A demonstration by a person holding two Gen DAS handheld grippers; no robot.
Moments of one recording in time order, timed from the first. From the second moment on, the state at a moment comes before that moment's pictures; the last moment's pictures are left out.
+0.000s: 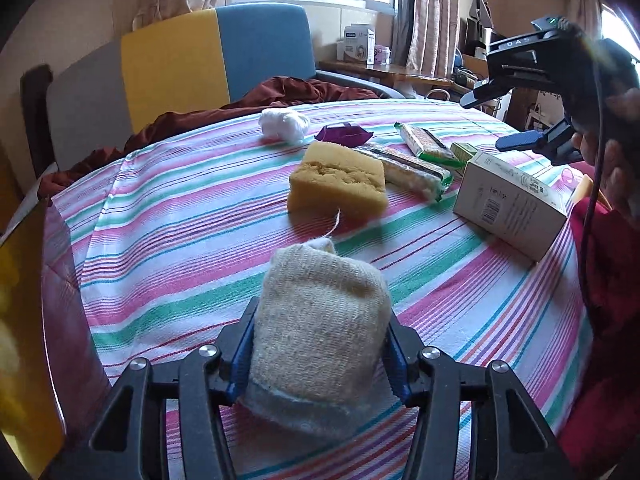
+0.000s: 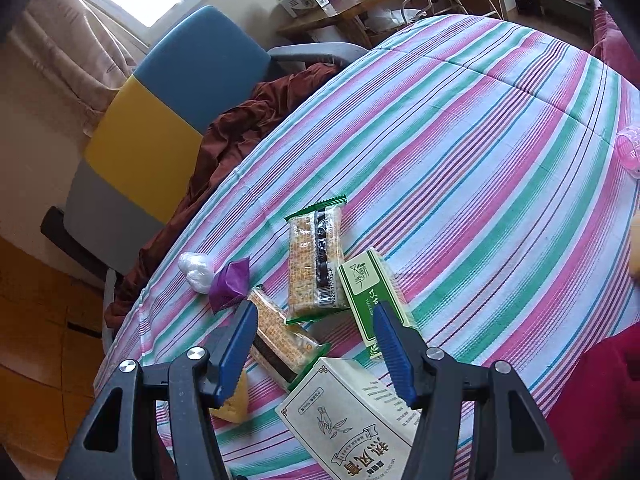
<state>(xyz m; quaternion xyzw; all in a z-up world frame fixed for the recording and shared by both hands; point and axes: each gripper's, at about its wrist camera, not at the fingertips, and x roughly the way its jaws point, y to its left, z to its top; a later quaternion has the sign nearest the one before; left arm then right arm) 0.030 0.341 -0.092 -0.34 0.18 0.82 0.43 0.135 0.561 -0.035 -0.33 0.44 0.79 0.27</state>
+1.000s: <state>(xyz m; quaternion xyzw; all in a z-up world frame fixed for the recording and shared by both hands) 0.028 0.337 -0.094 -0.35 0.15 0.82 0.44 0.007 0.575 -0.089 -0.53 0.21 0.77 0.29</state>
